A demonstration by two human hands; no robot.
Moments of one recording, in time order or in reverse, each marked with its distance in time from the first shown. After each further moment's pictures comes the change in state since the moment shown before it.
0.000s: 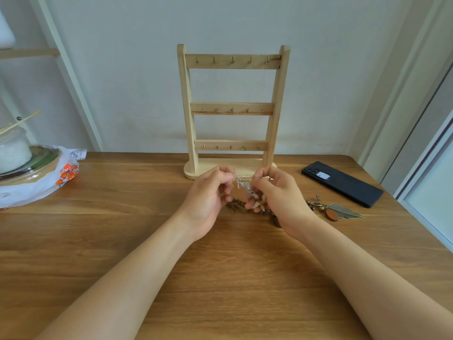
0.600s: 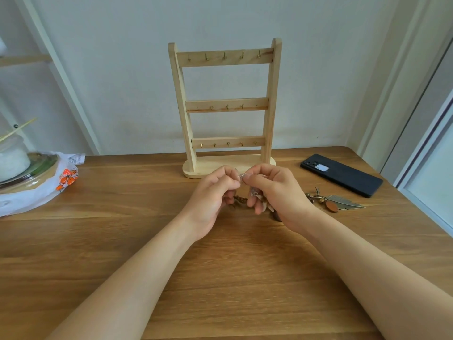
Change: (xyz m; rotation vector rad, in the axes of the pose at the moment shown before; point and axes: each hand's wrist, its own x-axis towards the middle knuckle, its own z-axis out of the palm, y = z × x) left_hand -0.003 -0.002 0.000 0.197 -0.103 0.010; right_hand -0.006 -0.005 0.000 0.018 -0.085 -0.048
